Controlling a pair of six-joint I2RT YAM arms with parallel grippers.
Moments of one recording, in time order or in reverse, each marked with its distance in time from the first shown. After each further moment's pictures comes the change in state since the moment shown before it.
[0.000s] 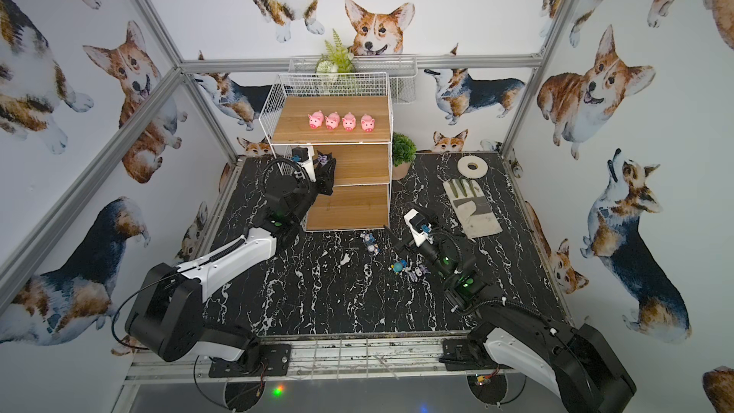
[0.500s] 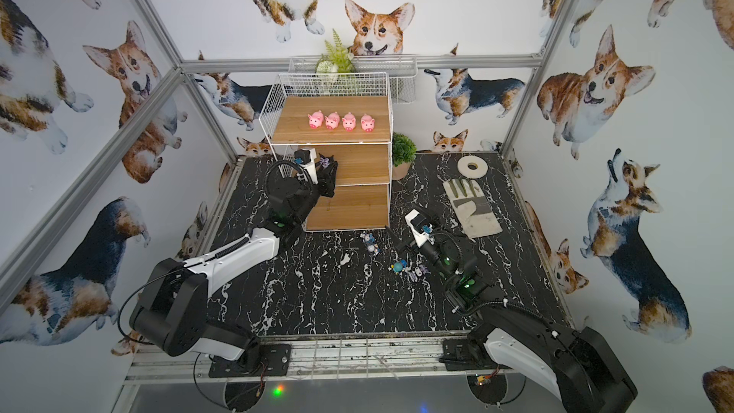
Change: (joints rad) left arm 0.000 0.023 -0.023 0.039 -0.004 -0.009; right arm -0.006 -0.013 -0.006 -0.015 0.000 -0.003
